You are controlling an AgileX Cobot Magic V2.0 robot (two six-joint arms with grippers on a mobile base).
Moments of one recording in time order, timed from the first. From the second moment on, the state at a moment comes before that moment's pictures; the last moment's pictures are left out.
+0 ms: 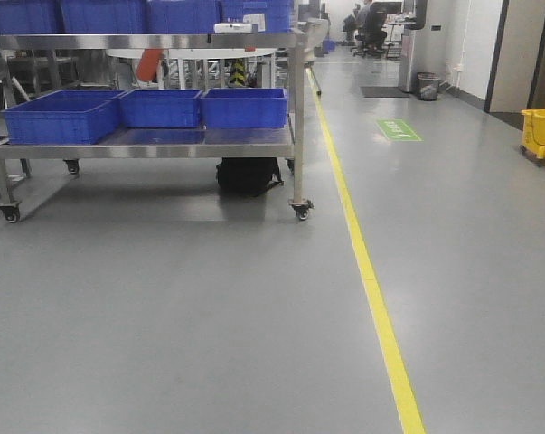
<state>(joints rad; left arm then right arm) -0.05 -0.01 0.01 0.00 0.16 0.04 -0.05 0.44 -0.42 0.02 0.37 0.05</state>
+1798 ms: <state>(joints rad) -0.05 -0.01 0.01 0.00 0.16 0.04 -0.05 0.44 -0.42 0.02 0.37 0.05</state>
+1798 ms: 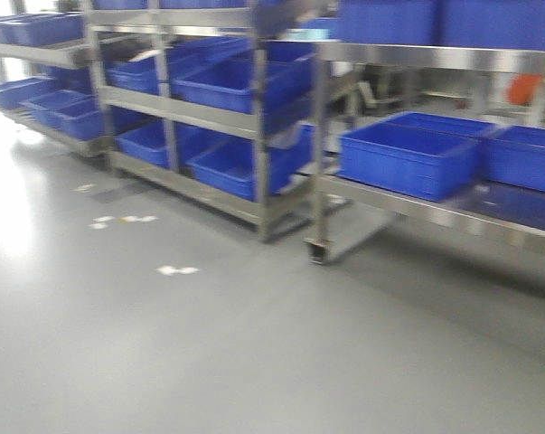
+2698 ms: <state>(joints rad) -0.05 -0.01 0.01 0.00 0.16 0.04 -0.05 0.44 -0.42 0.02 0.37 0.05</state>
